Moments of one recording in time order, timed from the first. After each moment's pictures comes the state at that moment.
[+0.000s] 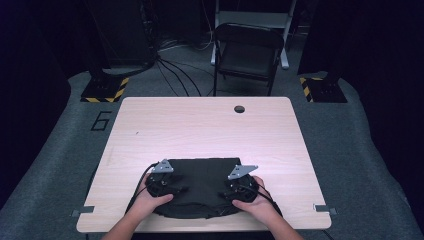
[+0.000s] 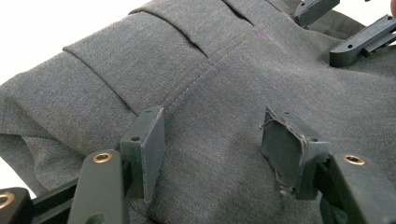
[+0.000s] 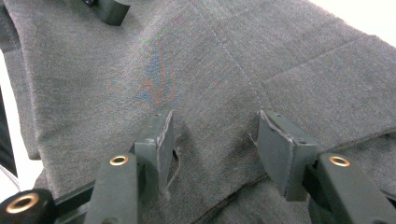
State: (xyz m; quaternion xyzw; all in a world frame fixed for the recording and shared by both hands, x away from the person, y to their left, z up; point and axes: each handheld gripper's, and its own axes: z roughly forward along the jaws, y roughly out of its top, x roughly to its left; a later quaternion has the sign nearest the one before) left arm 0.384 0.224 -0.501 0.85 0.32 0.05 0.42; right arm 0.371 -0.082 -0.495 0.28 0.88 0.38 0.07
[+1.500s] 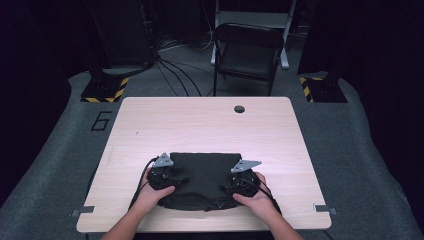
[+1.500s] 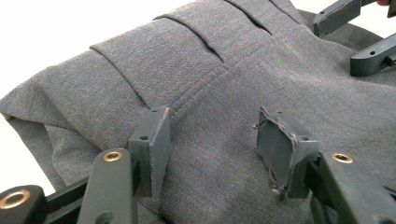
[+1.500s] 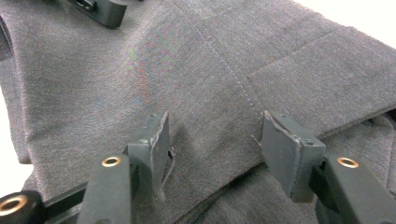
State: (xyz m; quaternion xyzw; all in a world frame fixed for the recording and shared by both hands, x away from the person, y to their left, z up) left arm 0.403 0.224 -0.504 0.82 0.35 0.07 0.44; right arm 0.387 -0.088 -0.498 0.32 0.86 0.40 0.09
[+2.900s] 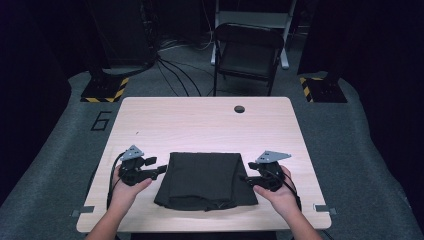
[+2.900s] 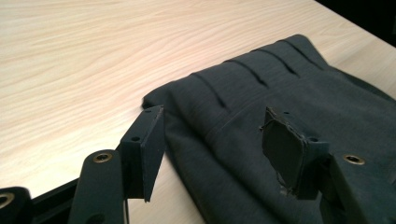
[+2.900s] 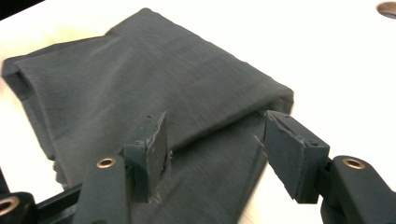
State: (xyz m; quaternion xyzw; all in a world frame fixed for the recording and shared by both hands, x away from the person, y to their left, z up) left arm 0.383 0.291 -0.452 0.77 0.43 0.13 0.45; right arm 0.376 -0.145 -0.440 0.37 0.82 0.42 0.13
